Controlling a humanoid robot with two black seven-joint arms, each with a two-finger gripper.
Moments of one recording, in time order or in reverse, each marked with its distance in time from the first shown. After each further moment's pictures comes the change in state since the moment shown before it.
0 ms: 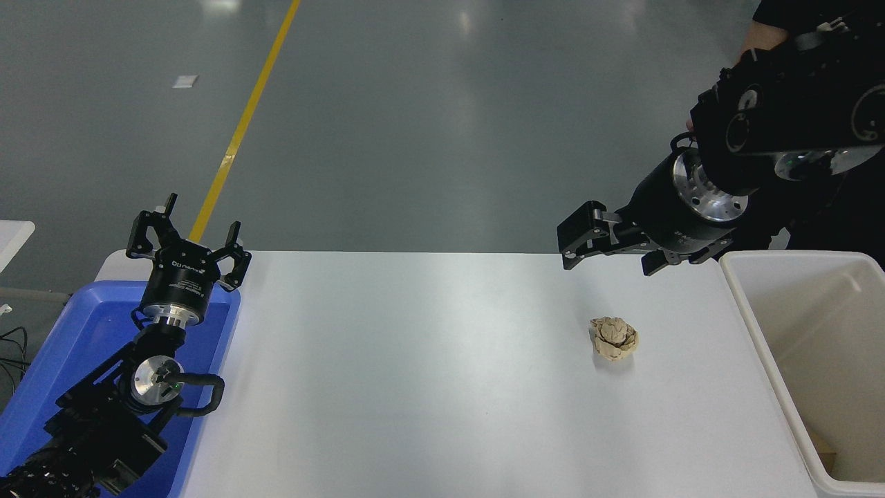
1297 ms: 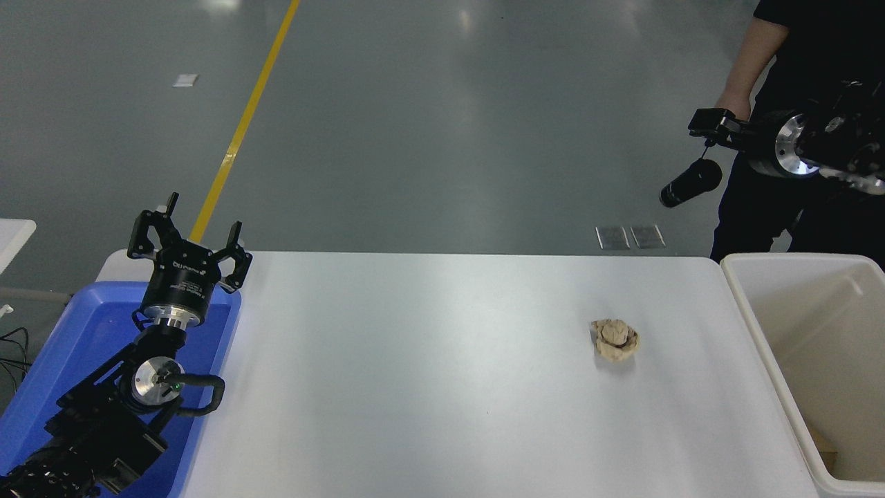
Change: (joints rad) left arm -0.001 0.000 0.003 0.000 0.000 -0.002 0.002; right arm -0.565 -0.278 0.017 -0.719 0.008 -0.343 -0.001
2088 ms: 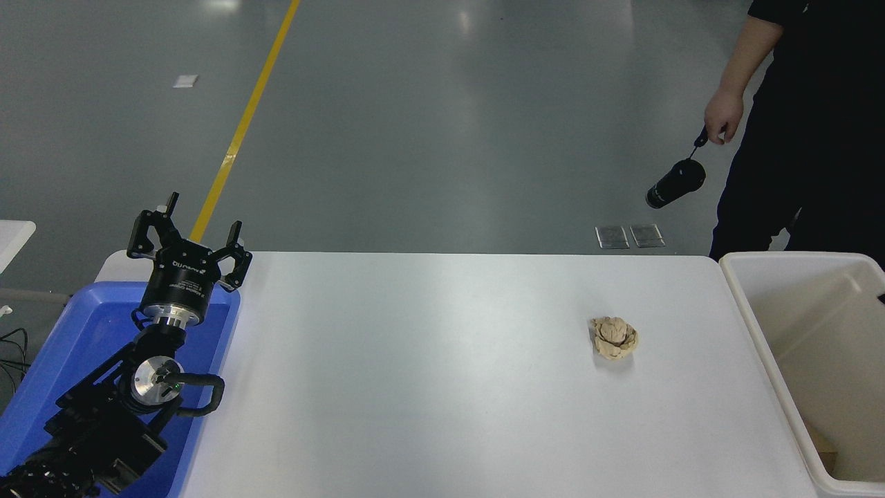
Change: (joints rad) left arm 0.000 0.000 -0.001 -0.001 0.000 0.000 0.000; right arm -0.782 -0.196 0.347 -0.510 0.051 -0.299 0.003
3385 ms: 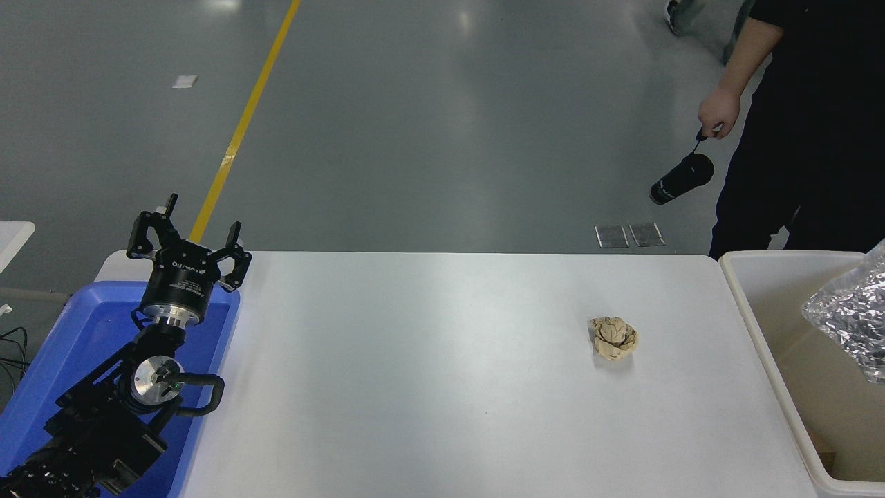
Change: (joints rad) left arm 0.002 0.000 -0.001 0.001 0.000 0.000 -0.002; right arm -0.346 -0.031 0.234 -0.149 -0.147 0.004 -0.001
